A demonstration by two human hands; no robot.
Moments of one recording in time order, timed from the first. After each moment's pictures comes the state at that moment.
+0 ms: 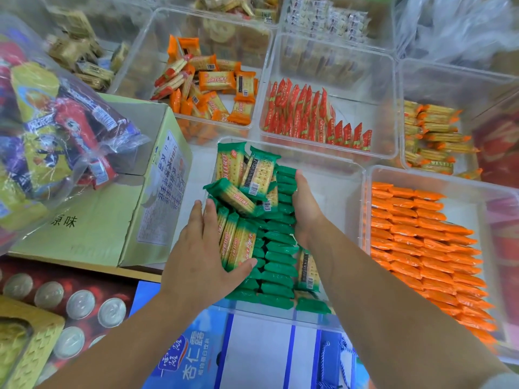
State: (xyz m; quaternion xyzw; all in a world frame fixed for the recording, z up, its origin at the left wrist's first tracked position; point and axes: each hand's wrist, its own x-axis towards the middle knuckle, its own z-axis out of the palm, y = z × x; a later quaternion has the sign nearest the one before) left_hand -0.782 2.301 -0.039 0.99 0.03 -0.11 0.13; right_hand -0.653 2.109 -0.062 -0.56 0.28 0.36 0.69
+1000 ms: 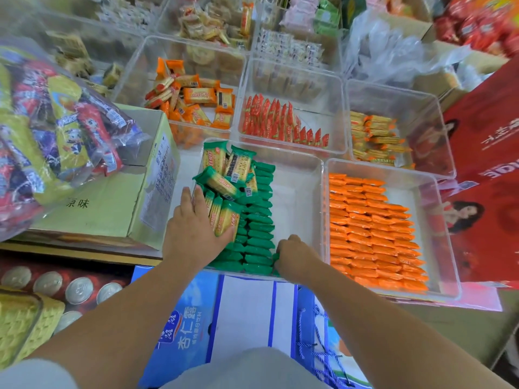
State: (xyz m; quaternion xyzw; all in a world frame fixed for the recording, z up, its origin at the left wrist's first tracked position) left_hand -0.778 2.295 -0.033 0.99 0.06 -0.06 0.10; right_hand -0.780 2.066 -0.026 -0.93 -0.05 0.37 0.03
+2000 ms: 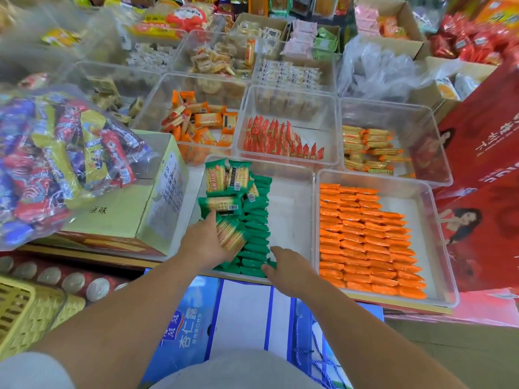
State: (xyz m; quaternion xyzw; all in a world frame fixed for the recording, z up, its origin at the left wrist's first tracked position) left_hand -0.782 2.269 0.000 0.95 0.10 -0.22 0.20; right_hand -0.810 2.049 -0.006 -0.92 -0.04 0.32 0.21
